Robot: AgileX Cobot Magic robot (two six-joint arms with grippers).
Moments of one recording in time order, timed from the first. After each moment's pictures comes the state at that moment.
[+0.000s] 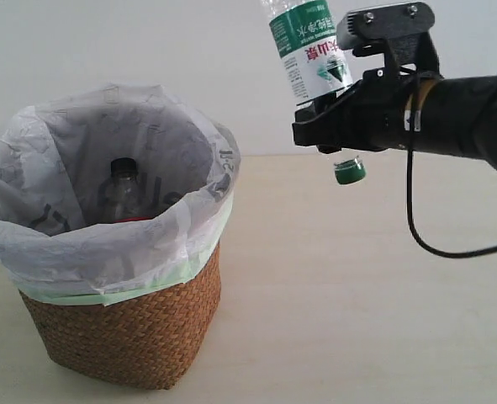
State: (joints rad) left arm 0.07 0.00 0.00 -0.02 0.31 0.06; right arm 0.43 1.53 -0.94 -0.46 -0.20 0.46
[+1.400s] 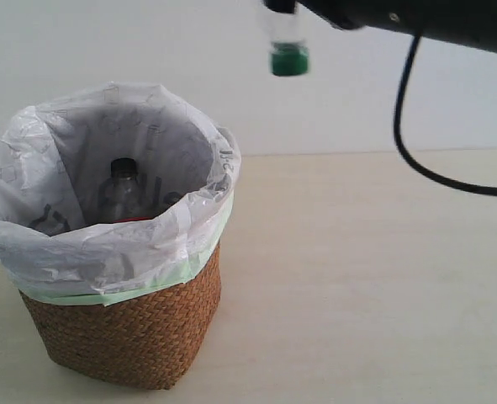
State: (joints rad) left arm 0.07 0.00 0.00 -0.02 0.31 0.06; right arm 0.61 1.31 -1.05 -0.16 -0.16 0.37
